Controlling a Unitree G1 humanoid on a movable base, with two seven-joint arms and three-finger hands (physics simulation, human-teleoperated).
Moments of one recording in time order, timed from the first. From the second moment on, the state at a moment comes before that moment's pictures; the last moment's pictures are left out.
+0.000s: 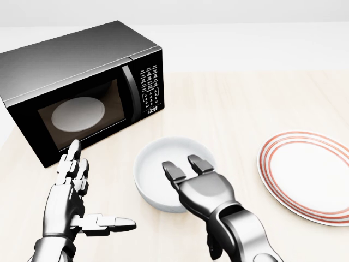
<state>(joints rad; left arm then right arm) 0.00 0.02 0.04 0.00 -0.02 0.00 -0.04 -0.17 -0.03 0.19 -0.03 -1.39 -0.09 0.58</state>
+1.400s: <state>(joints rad) 0.00 0.02 0.04 0.00 -0.02 0.00 -0.04 -0.29 -0.01 0.20 0.13 -1.47 -0.09 0.68</state>
